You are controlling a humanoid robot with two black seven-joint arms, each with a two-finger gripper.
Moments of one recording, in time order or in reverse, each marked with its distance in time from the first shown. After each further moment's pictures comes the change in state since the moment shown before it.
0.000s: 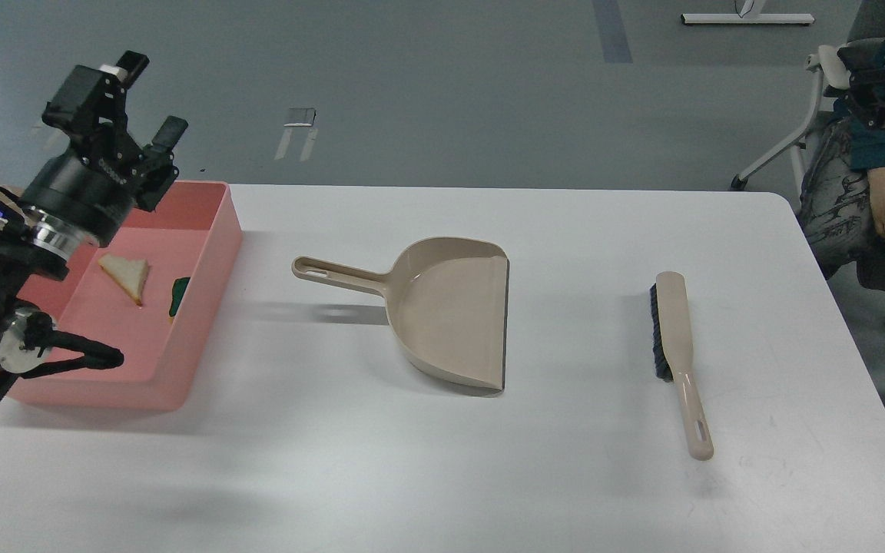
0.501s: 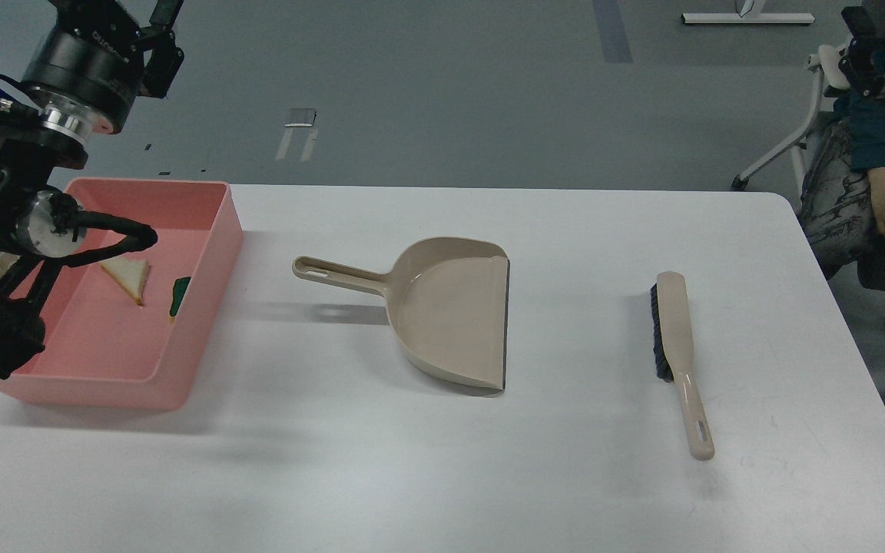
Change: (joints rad) left arm -0.352 -0.207 0.009 0.280 -0.022 -0.001 0.076; right arm 0.037 0.117 0.037 -0.204 0.038 0.177 0.203
